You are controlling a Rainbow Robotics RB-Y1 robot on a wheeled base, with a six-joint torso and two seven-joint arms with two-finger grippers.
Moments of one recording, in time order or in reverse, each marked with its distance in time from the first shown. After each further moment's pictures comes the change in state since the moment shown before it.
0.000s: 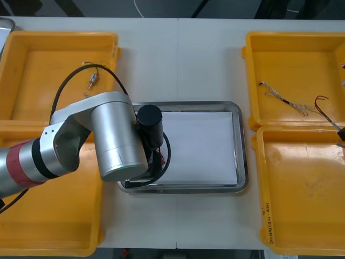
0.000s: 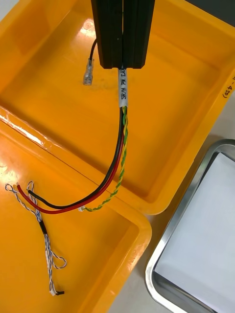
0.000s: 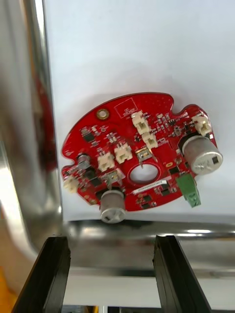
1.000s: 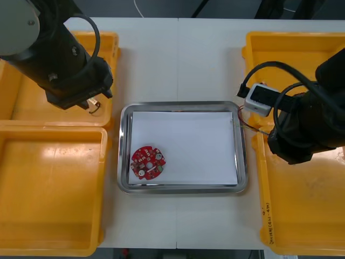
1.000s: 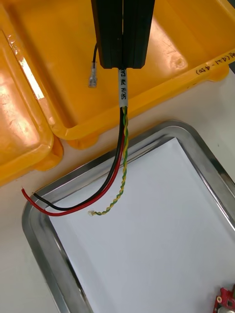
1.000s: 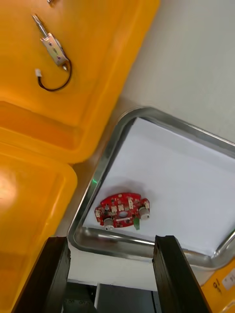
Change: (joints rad) right arm -0.418 0.000 0.648 0.000 0.109 0.000 0.000; left arm -0.106 0.168 0.600 0.035 0.336 0.170 0.000
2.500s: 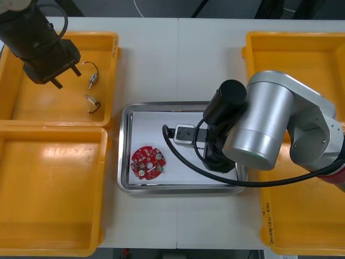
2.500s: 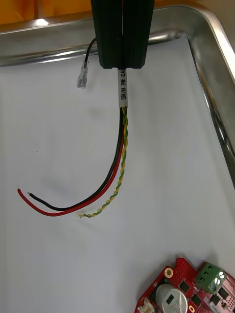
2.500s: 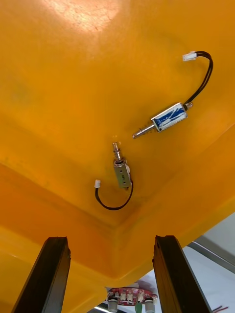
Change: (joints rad) right arm -0.112 0.286 0.500 0.326 0.425 -0.192 0.258; left arm -0.118 -0.049 0.059 0.685 -0.183 -0.149 -0.298
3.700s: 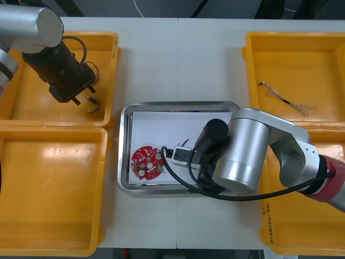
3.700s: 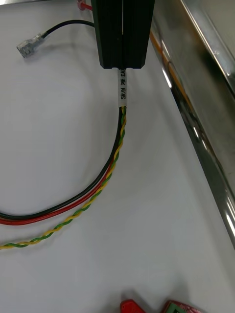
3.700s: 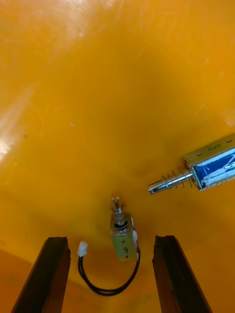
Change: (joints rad) right arm 0.048 -0.004 0.160 0.093 0.030 -0.145 -0.153; left arm -0.003 -0.104 -0.086 0.328 -0.019 -0.275 -0.085
